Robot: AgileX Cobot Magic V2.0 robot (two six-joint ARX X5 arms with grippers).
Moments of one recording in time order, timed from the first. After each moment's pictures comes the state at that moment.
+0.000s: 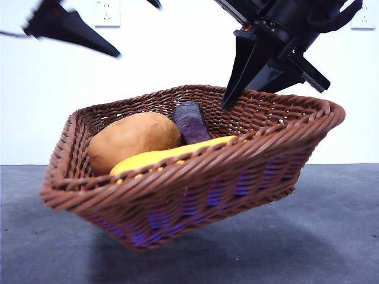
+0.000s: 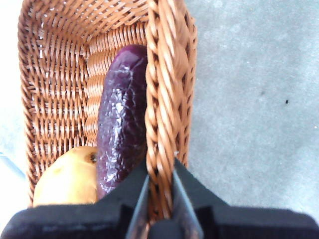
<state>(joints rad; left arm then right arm) -0.52 1.17 1.10 -0.64 0.44 -0.36 0.57 1.41 1.07 -0.57 -0.35 0.30</state>
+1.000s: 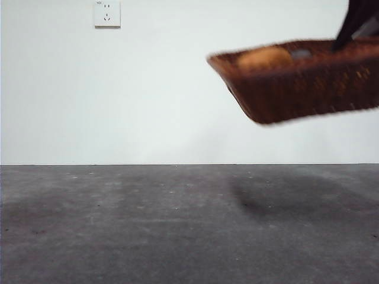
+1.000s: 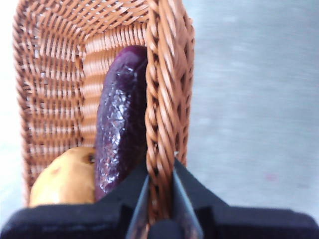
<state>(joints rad) -0.43 0.62 1.11 -1.04 0.16 -0.09 -0.06 1.40 1.31 -0.82 -0.60 0.07</state>
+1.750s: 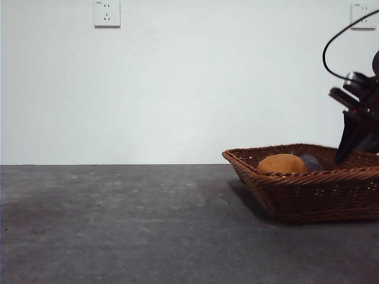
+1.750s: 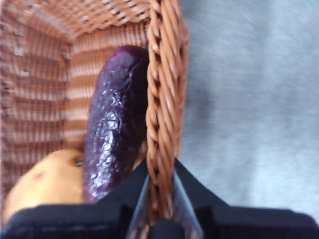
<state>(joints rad) -0.43 0.62 1.11 -1.05 0.16 -0.08 -0.11 1.86 1.31 -0.67 -0.58 -0.05</state>
